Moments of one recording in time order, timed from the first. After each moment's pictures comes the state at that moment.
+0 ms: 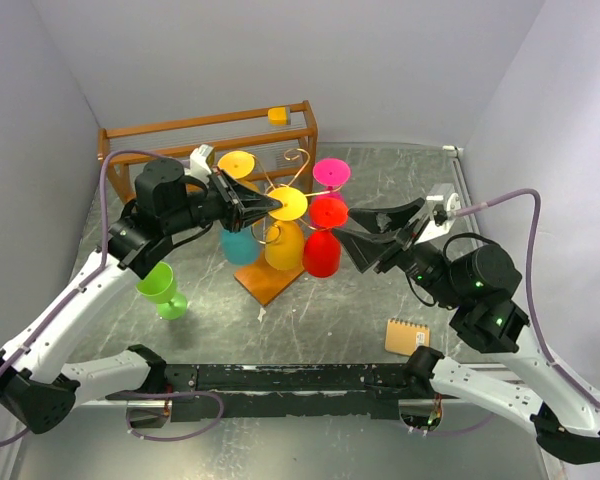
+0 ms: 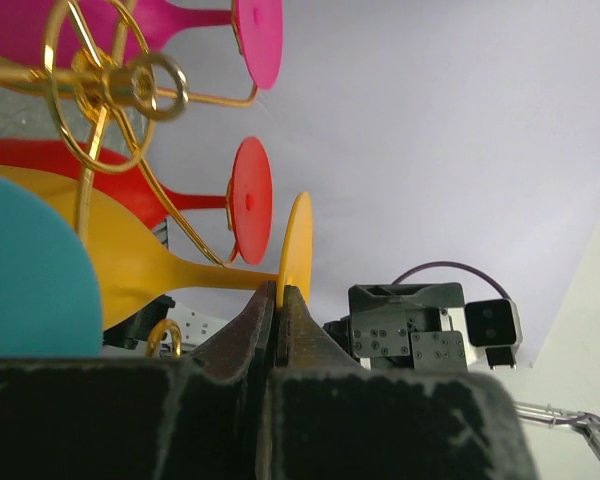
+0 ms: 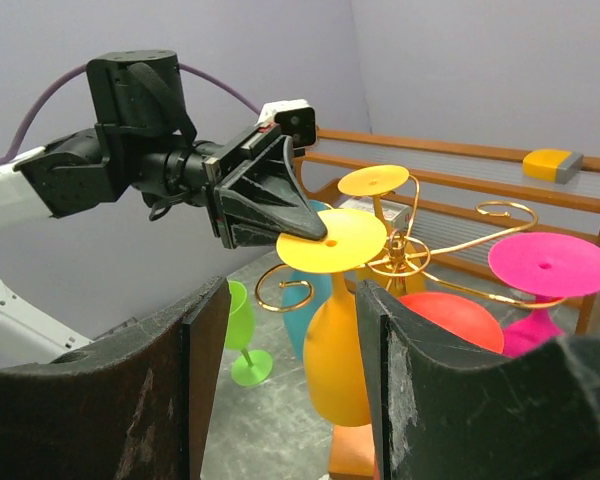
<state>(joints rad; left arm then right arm) -0.58 1.10 1.21 -0.27 0.45 -1.46 0.90 0.65 1.01 -0.07 0.00 0.21</state>
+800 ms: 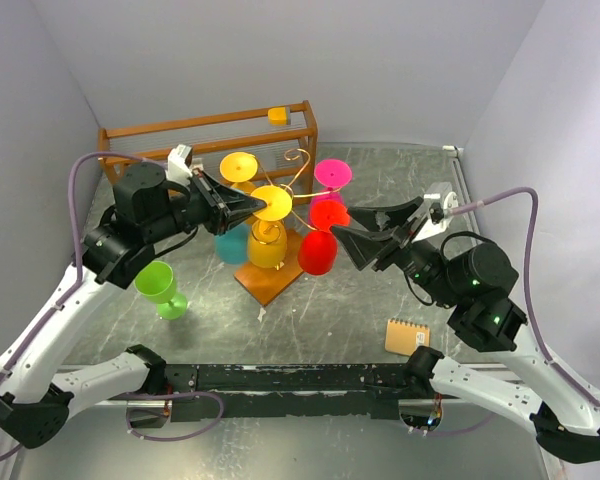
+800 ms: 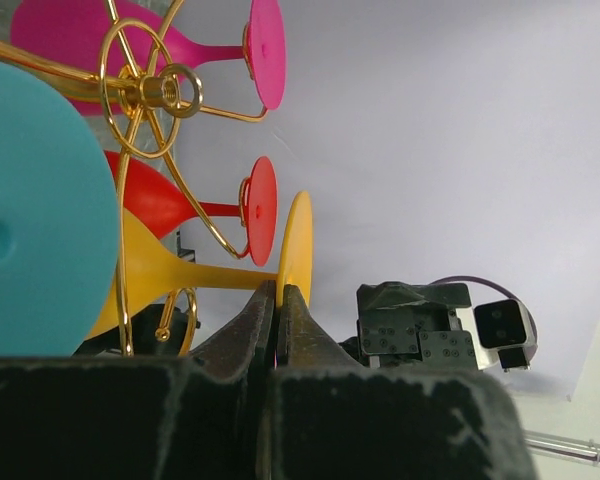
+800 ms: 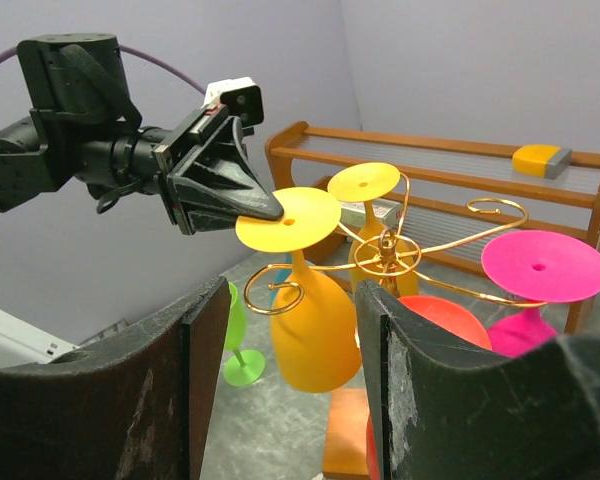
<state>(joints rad) -0.57 1.03 1.25 -0.41 0.34 -1.38 0.90 0.66 1.01 -0.07 0.02 0.20</state>
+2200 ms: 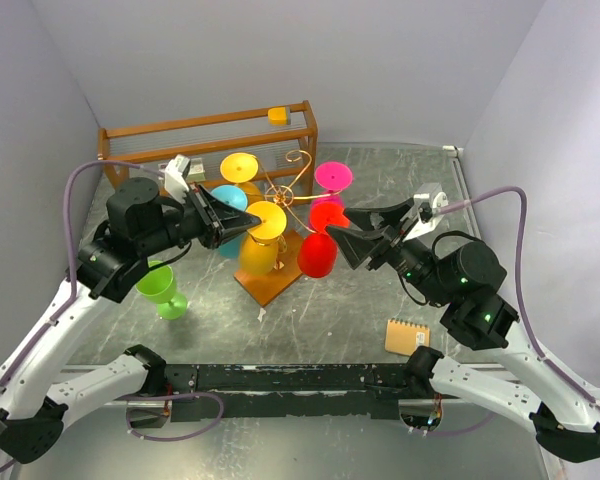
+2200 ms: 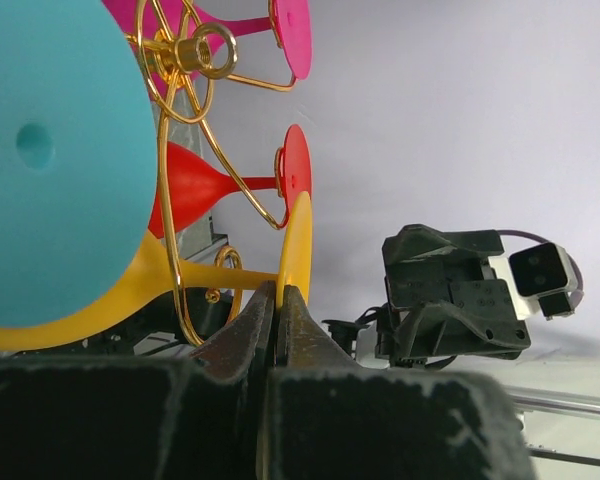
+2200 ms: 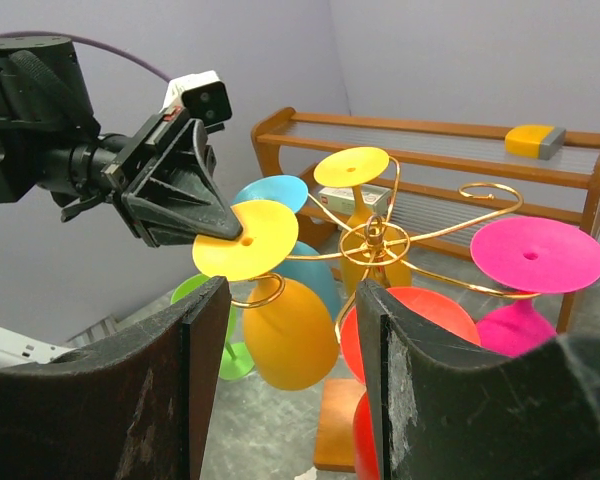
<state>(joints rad) -0.56 0.93 1.14 -0.41 0.39 -1.28 0.90 0.68 0.97 -0.05 0.04 0.21</state>
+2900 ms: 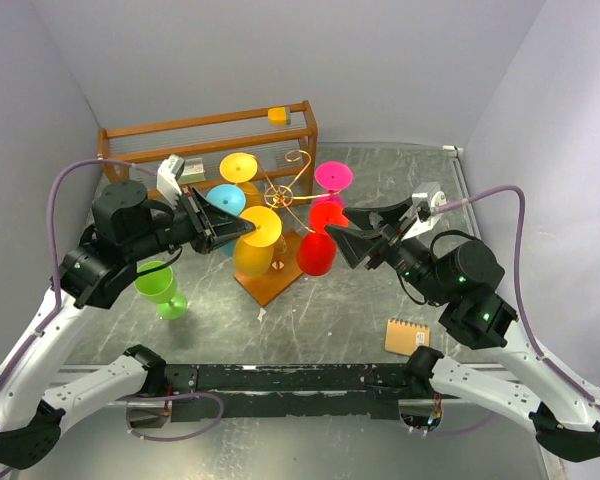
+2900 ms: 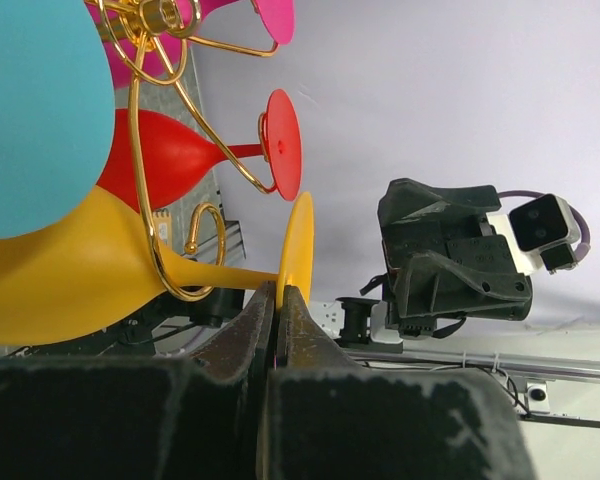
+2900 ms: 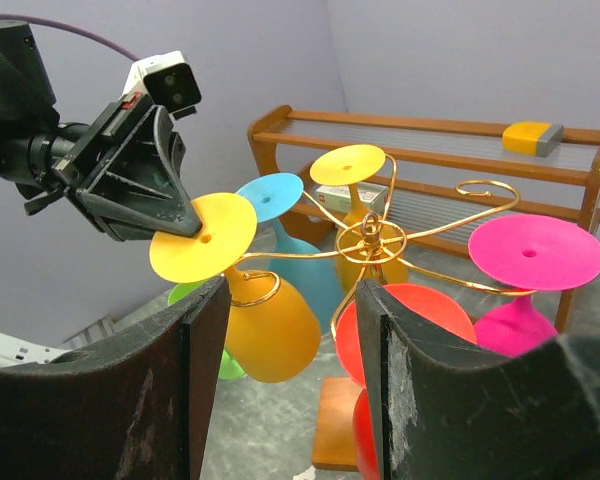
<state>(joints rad) -0.56 0.90 1.20 -0.50 0.42 -1.20 0.90 0.68 0.97 -0.05 0.05 0.21</state>
